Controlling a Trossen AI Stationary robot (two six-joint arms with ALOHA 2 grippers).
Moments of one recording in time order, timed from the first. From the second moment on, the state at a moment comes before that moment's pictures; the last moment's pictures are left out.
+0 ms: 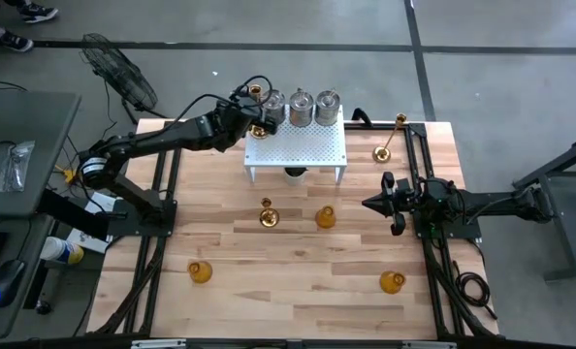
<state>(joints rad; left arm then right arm) 0.42 1.47 1.28 -0.32 -0.69 -0.43 -0.05 0.24 0.01 0.24 -0.08 0.29</state>
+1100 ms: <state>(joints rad) 0.42 1.47 1.28 -0.35 -0.64 -0.42 -0.05 0.24 0.01 0.24 -0.08 0.29</state>
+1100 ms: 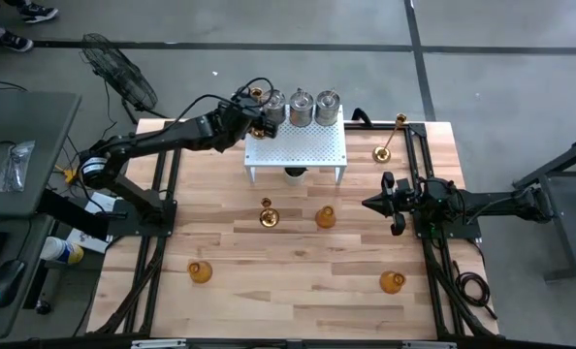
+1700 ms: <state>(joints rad) 0.37 1.40 1.28 -0.47 -0.64 -0.42 -0.05 0.24 0.01 0.24 -0.08 0.29</state>
